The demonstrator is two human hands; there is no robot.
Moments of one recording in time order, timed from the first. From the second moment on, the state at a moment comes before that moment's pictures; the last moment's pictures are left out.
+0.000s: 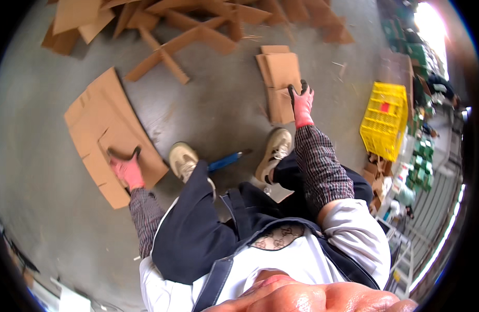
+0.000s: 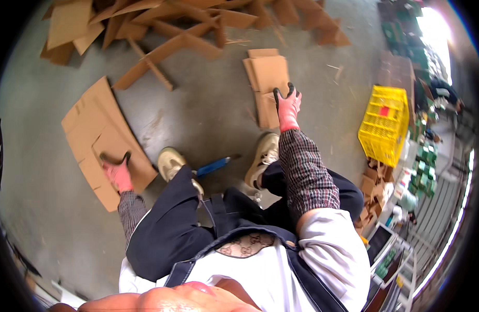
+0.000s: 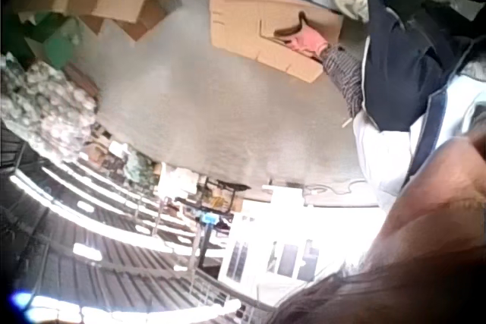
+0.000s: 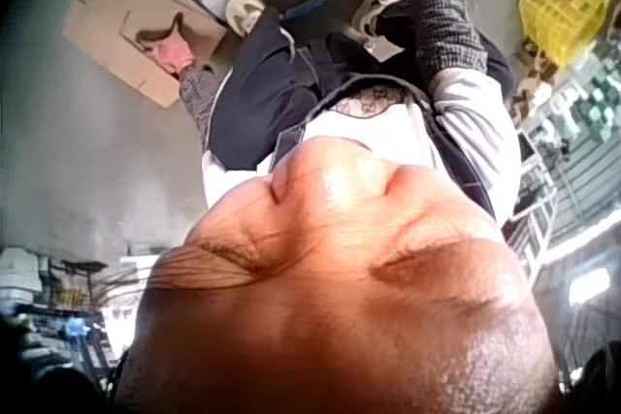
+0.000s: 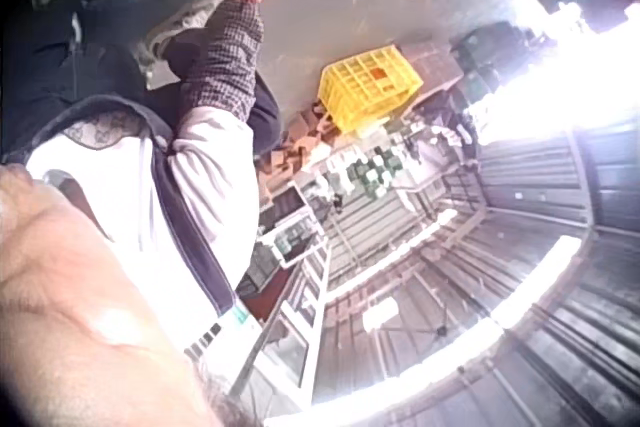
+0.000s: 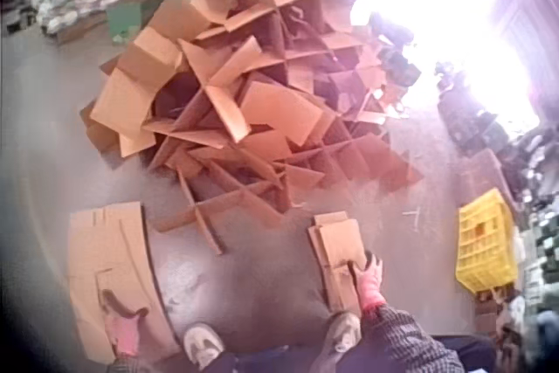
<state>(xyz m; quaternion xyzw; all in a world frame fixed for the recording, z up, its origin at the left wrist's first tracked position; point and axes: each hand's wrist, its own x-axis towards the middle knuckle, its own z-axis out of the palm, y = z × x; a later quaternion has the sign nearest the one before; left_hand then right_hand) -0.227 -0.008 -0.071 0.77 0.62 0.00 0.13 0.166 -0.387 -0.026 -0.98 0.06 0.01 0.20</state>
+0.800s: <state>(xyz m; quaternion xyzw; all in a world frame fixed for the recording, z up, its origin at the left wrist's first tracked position) -0.248 -0.065 0.042 0.79 0.47 0.08 0.38 0.048 -0.329 0.096 -0.88 -0.39 0.18 0.22</state>
